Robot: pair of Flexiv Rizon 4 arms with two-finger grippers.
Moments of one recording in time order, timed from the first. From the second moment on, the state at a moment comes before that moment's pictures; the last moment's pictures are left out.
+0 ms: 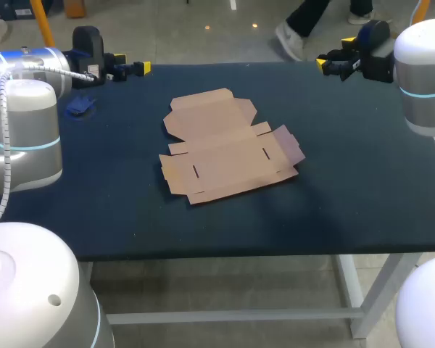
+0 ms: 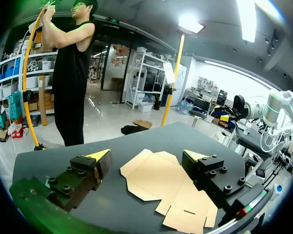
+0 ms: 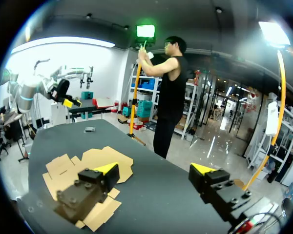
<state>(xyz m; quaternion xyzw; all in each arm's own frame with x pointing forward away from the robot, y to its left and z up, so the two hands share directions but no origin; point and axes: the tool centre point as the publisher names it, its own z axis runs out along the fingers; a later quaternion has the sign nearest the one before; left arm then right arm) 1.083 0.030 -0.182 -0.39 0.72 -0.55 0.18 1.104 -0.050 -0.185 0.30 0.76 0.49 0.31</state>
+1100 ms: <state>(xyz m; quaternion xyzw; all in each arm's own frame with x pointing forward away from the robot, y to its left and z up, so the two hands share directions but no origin) 1.081 0.030 -0.187 -0.41 0.72 -0.54 0.17 1.103 -0.053 -0.189 0.31 0.76 0.48 0.30</state>
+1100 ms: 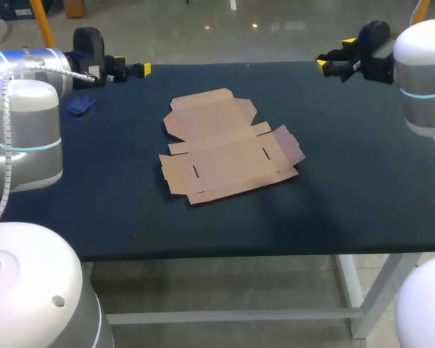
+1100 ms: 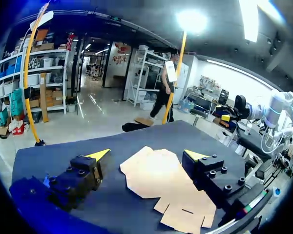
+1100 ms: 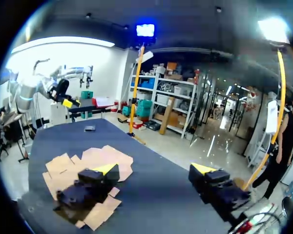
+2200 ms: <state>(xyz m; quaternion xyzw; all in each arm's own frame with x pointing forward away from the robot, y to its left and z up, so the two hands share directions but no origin) 1.028 0.036 -0.204 -0.57 0.70 -0.43 -0.06 1.059 -0.085 -0.223 0.52 0.75 0.39 0.13</state>
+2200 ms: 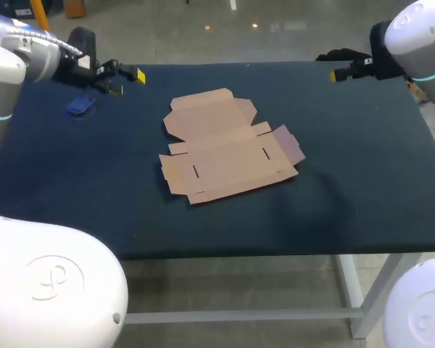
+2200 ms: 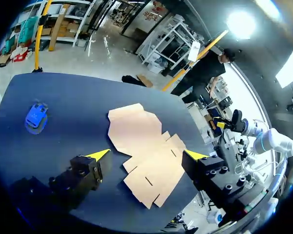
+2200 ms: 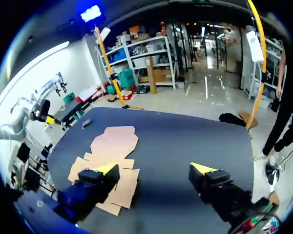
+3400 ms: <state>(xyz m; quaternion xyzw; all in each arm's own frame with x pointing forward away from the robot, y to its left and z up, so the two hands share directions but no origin) 0.997 0.021 -0.224 -0.64 0.71 -0.27 -0.14 1.042 -0.095 -0.238 0.55 0.79 0.28 0.04</state>
